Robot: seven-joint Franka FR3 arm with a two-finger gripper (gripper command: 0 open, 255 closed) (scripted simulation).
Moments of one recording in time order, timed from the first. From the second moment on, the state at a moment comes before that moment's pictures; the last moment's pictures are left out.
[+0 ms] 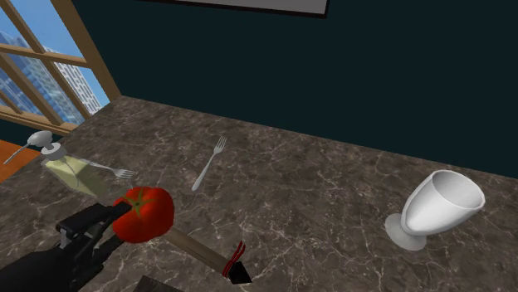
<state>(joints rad) -0.44 -0.59 0.94 -2.57 -0.84 2.41 0.49</state>
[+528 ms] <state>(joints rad) -0.49 -0.48 1.21 -2.36 -0.76 2.16 0.55</state>
